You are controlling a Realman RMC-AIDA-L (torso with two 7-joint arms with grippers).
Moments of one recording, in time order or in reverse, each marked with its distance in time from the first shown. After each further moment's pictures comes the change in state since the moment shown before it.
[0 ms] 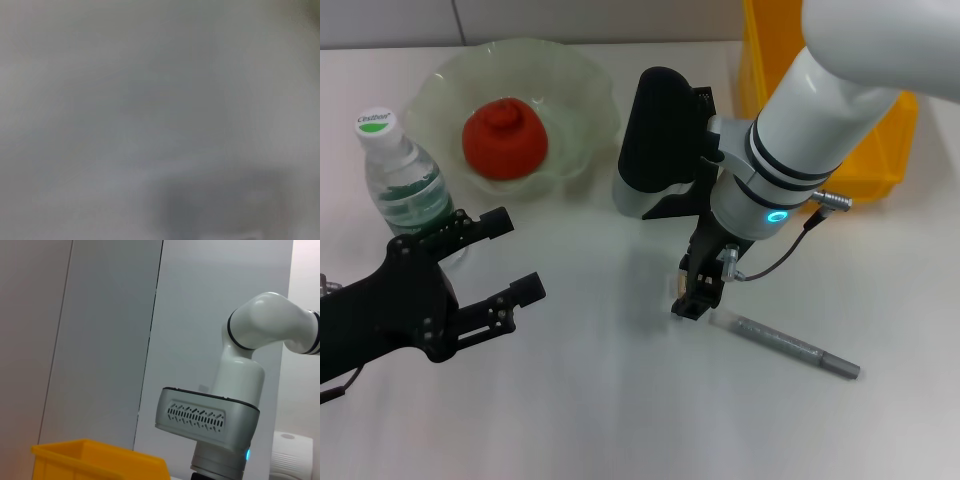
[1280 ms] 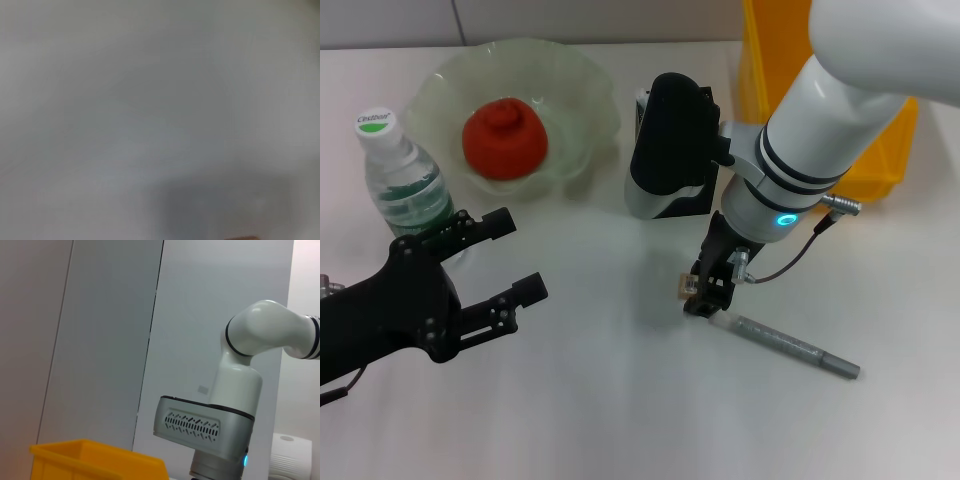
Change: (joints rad) left arm -0.003 -0.001 0.000 -0.009 0.000 0.000 0.000; right arm -0.005 -0.002 0.006 0.035 -0.008 0.011 -0.007
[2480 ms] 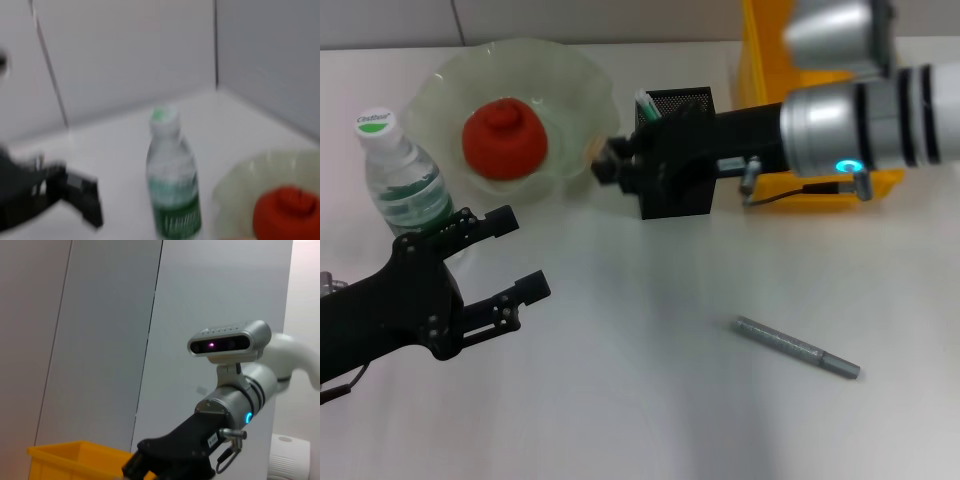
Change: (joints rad) left arm -0.008 0.000 0.000 -0.005 0.000 0.000 0.000; right arm -0.405 -0.006 0.388 -0.183 0.678 0.144 -0.597
